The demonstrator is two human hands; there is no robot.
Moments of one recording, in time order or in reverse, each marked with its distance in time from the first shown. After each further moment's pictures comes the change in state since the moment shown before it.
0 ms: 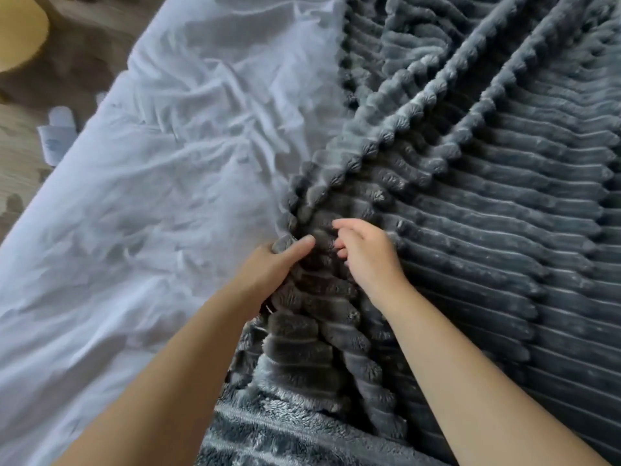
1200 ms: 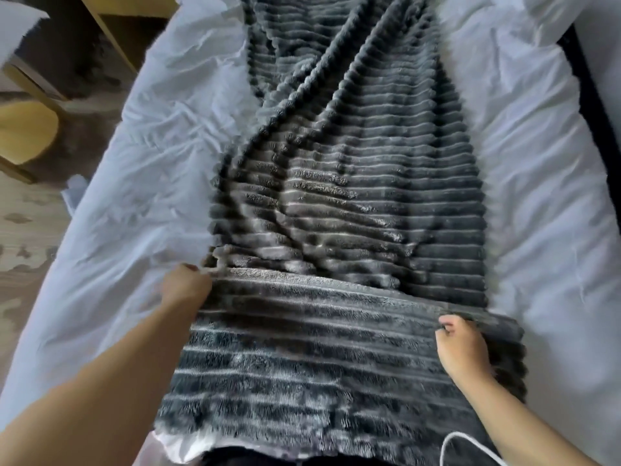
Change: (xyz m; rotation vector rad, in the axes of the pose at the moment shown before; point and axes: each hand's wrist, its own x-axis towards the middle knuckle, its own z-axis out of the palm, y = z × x) left_hand -0.174 -0.094 0.006 0.685 0.596 -0.053; right_hand -0.316 0.254 -0.178 -0.325 0.390 0.395
